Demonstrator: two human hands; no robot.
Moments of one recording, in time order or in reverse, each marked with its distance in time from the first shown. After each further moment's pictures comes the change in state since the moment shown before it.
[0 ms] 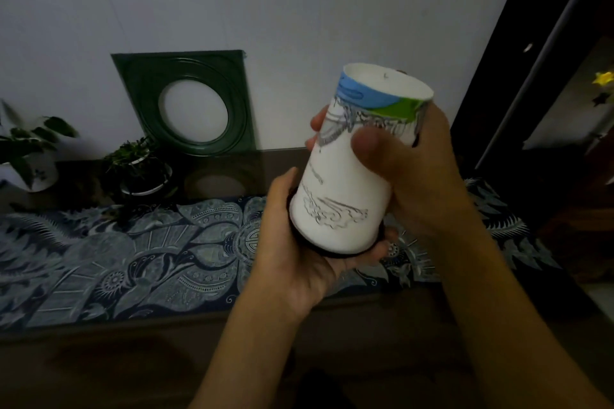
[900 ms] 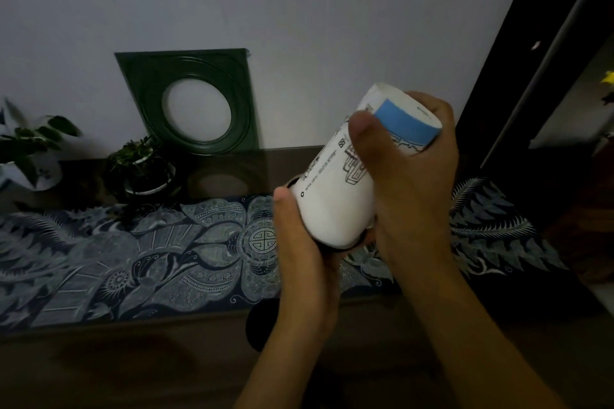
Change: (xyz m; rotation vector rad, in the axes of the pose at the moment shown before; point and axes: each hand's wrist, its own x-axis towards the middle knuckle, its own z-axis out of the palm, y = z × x) left_hand 0.005 -0.027 -0.006 0.100 0.191 0.419; right_hand -0.009 0.017 0.029 -0.023 0.428 -0.044
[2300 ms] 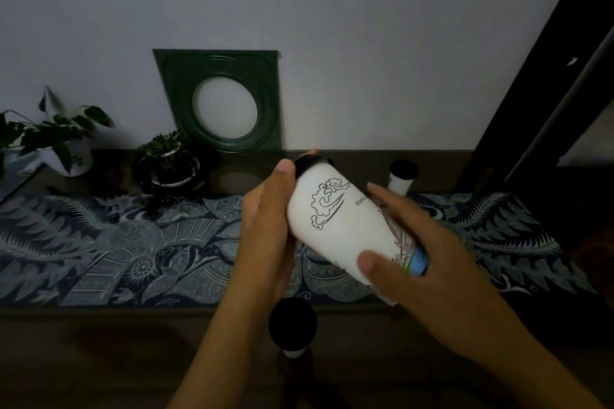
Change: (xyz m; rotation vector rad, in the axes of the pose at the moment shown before) left_hand 0.027 0.061 -0.059 0.290 -0.002 0.214; right_hand -0.064 -0.016 -0.029 -0.578 -0.813 0.188
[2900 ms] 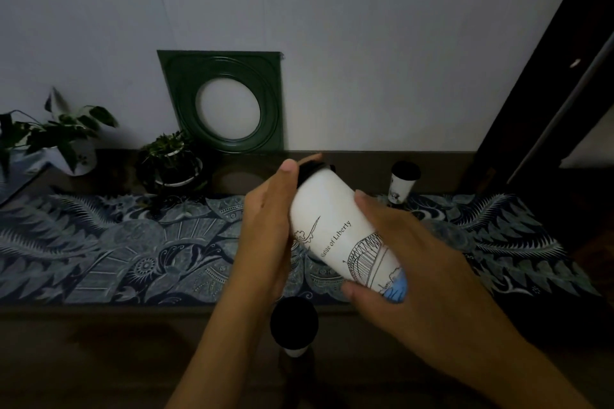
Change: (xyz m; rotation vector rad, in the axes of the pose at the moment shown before) left_hand -0.002 0.003 -0.005 0.083 -0.036 0.024; right_hand 0.001 0.012 0.013 -0.484 0.217 -0.153
